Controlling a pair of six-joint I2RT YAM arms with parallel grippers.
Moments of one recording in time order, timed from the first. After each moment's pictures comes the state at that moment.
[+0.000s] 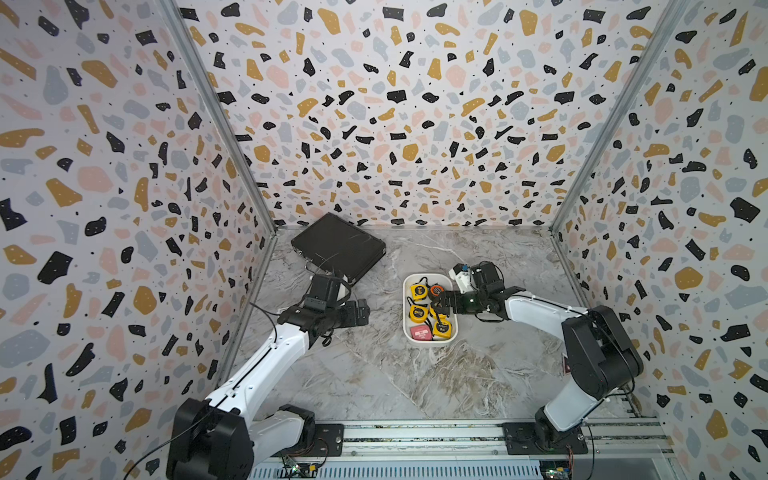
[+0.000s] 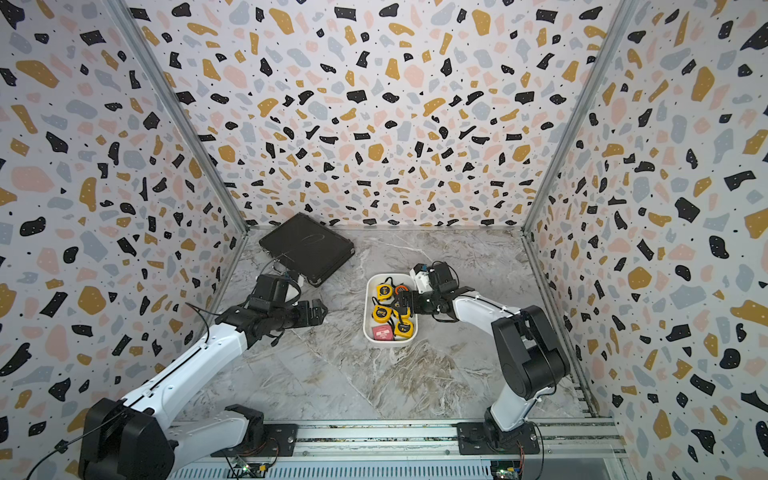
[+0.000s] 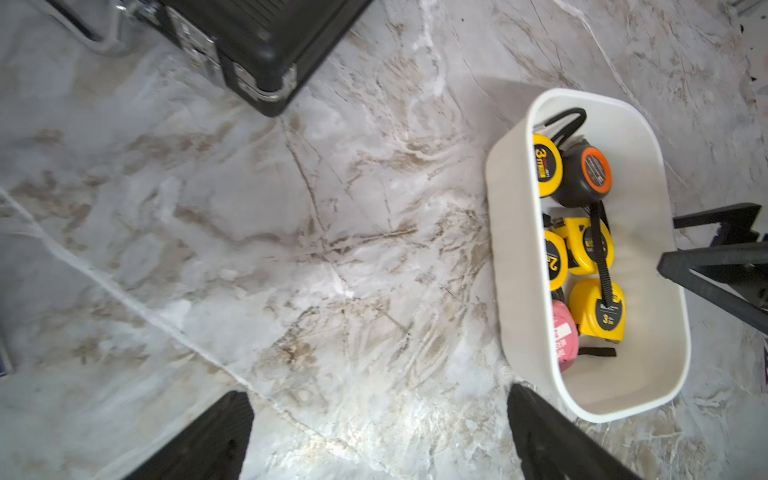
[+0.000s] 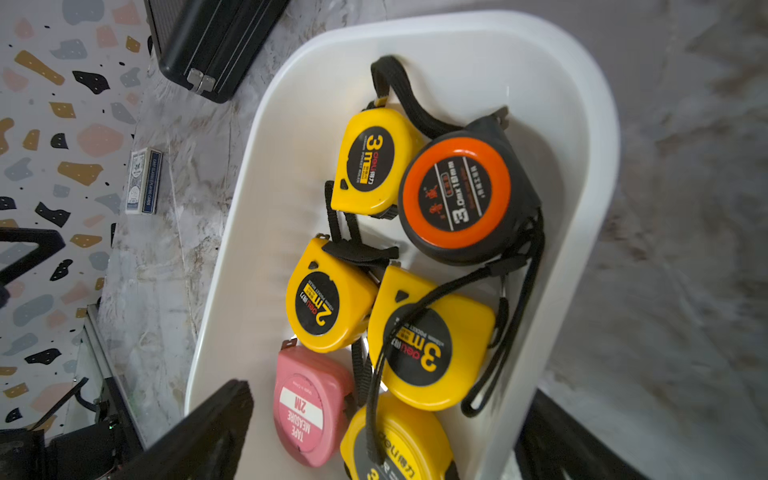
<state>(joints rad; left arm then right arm) -0.32 1.18 0.81 -0.55 0.15 -0.37 0.45 1.67 0.95 -0.15 -0.50 0.37</state>
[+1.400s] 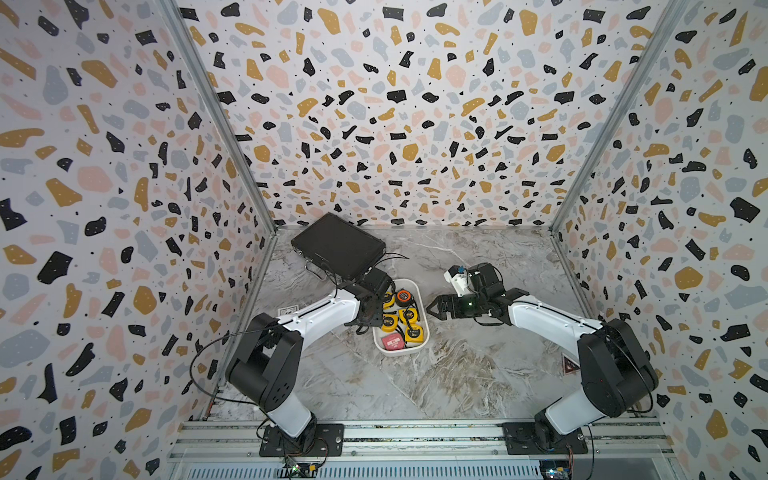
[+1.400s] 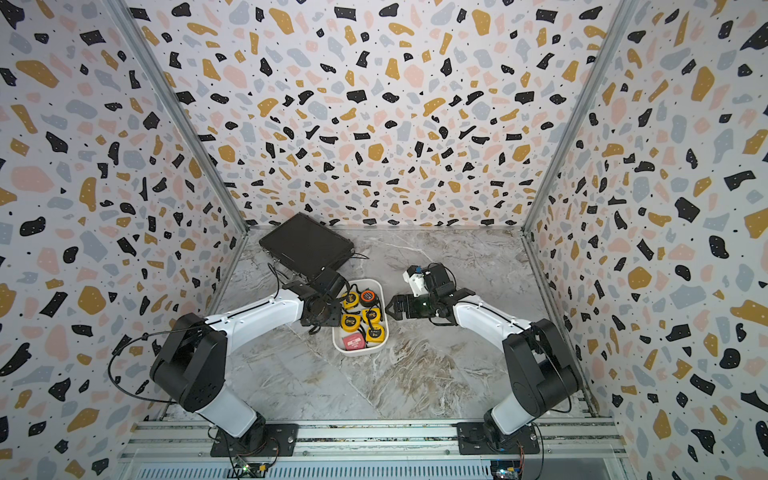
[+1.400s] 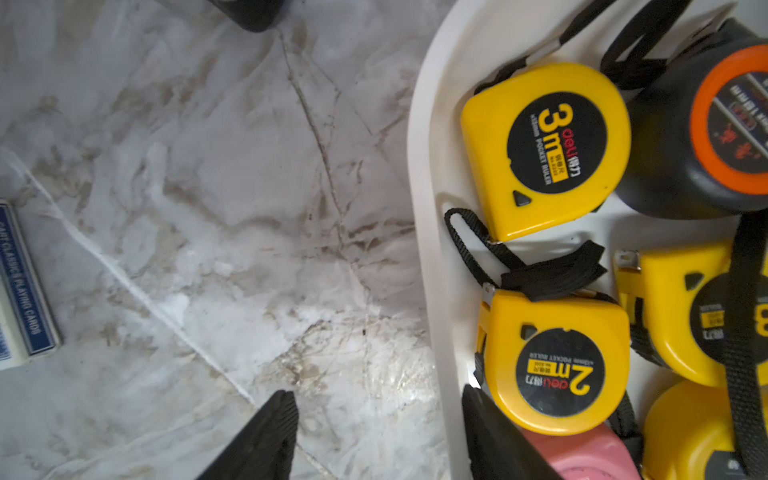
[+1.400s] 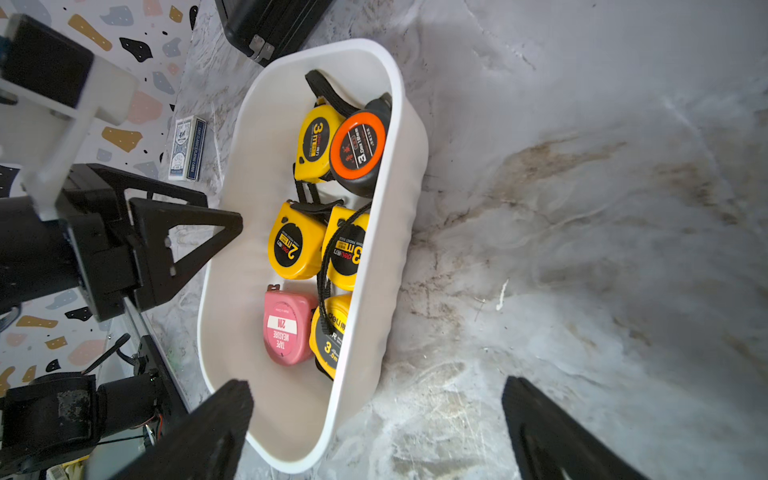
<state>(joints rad) -0.54 1.61 1.07 -0.74 -0.25 -0.50 0.50 1.56 0.95 -0.26 -0.50 0.36</state>
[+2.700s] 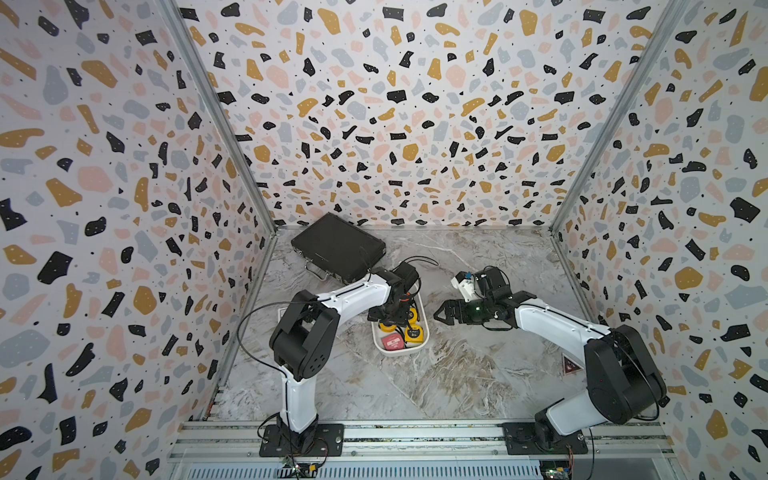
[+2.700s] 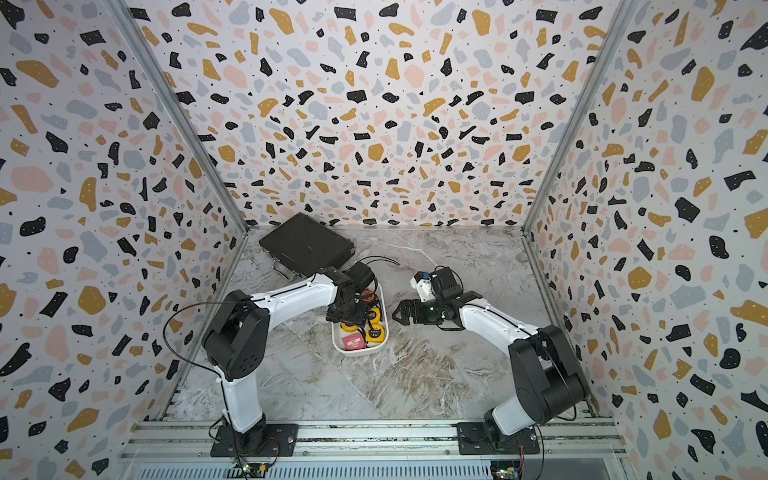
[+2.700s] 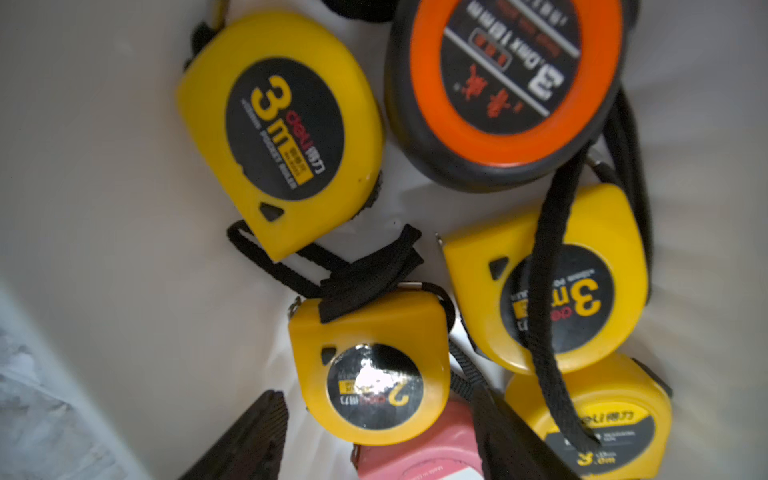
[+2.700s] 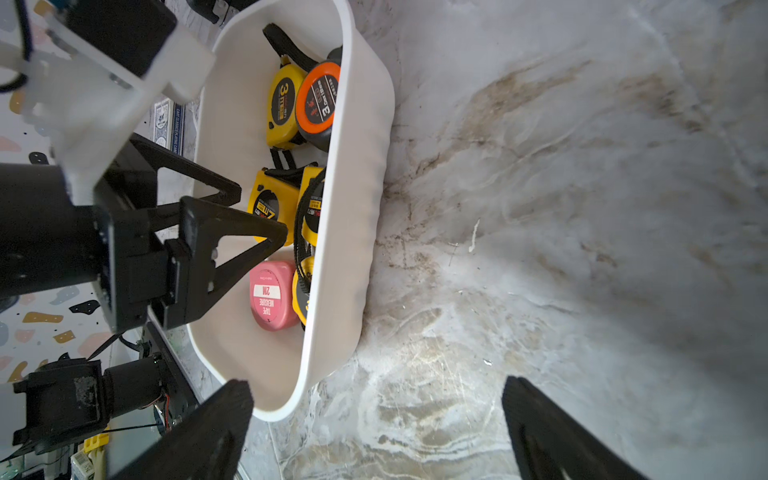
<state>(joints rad) -0.66 1.91 1.39 -0.92 -0.11 -0.45 0.45 1.51 0.90 -0.34 -0.53 0.36</state>
